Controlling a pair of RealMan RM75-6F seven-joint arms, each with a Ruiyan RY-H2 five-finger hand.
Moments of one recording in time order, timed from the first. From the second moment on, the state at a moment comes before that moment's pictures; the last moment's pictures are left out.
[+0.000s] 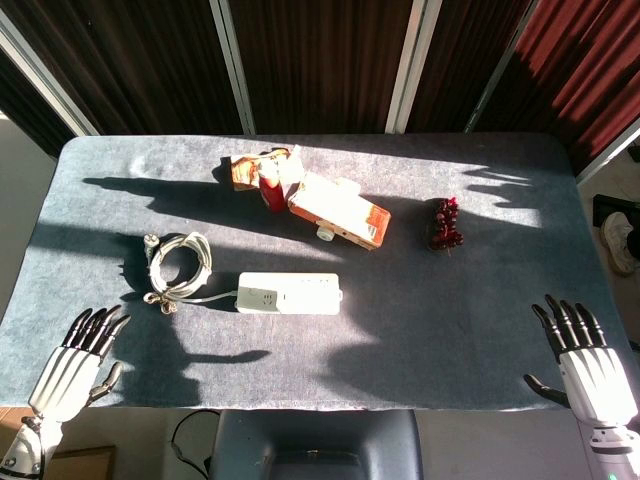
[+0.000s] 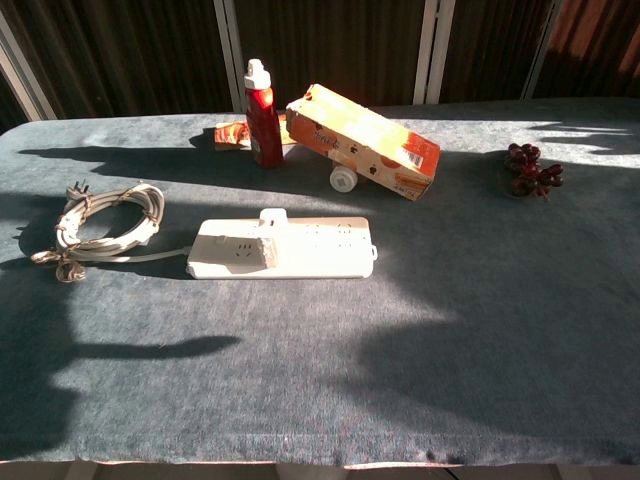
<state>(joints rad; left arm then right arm) -0.14 -1.22 0.04 -1.50 1.71 1.49 0.05 0.09 -1.11 -0.15 -1.63 -1.59 1.68 -0.16</state>
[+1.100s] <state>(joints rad) -0.59 -1.86 -0.18 -1.15 1.59 1.14 0.10 0.12 -1.14 0.00 -1.62 -1.50 1.48 -0.19</state>
